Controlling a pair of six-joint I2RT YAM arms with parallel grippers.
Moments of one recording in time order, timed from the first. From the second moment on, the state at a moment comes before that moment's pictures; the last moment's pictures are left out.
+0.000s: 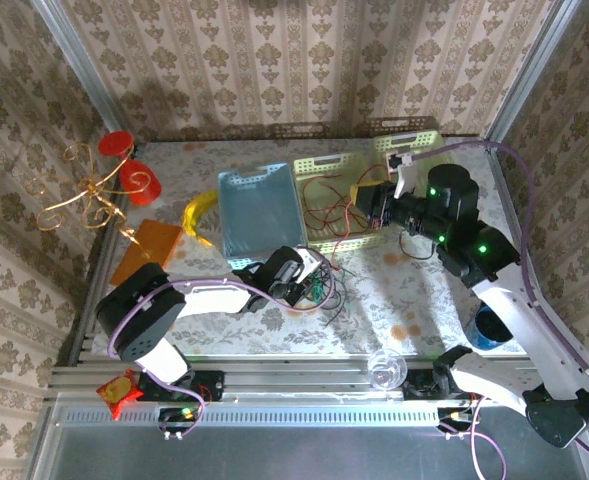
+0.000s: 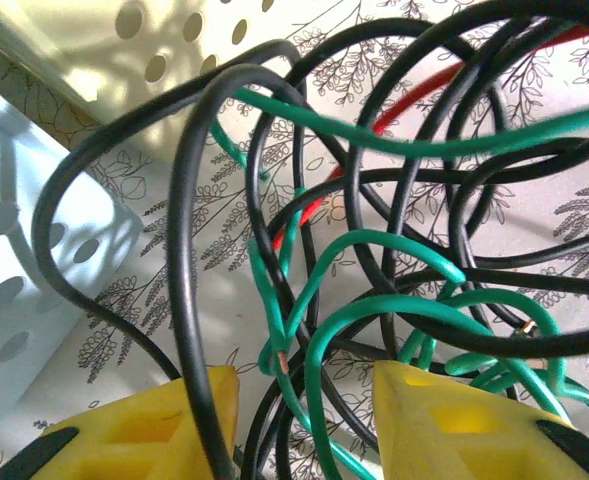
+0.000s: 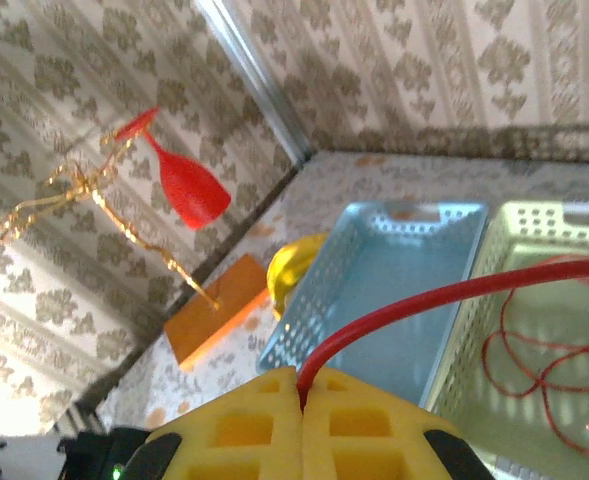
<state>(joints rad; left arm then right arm) -0.95 1.60 0.69 0.08 -0.08 -0.02 0.46 1.04 1.23 -0.41 -0.29 0.38</state>
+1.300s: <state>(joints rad) -0.94 1.43 0.63 0.09 -0.19 -0.06 0.35 1.96 1.52 -0.48 -0.19 0.27</state>
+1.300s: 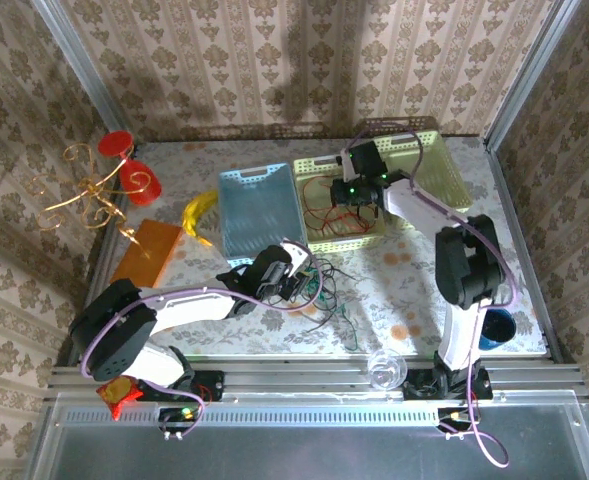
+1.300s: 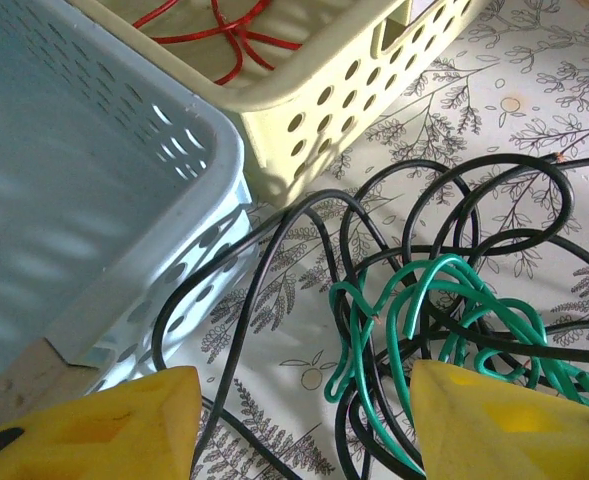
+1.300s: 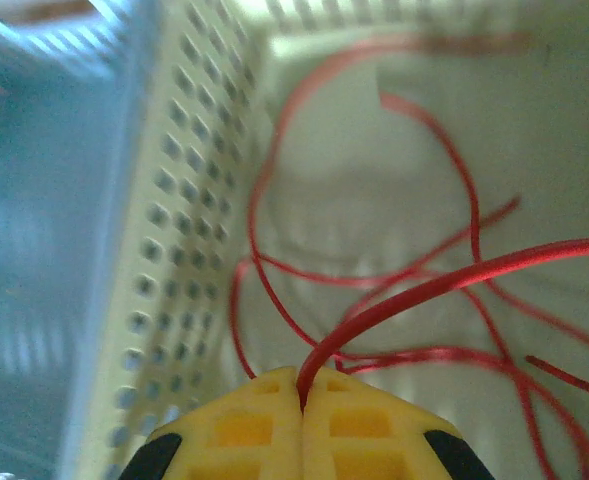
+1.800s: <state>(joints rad) -0.93 1.43 0.63 0.08 -0.19 -0.07 0.36 1.74 1.46 -0.54 -0.11 0.31</state>
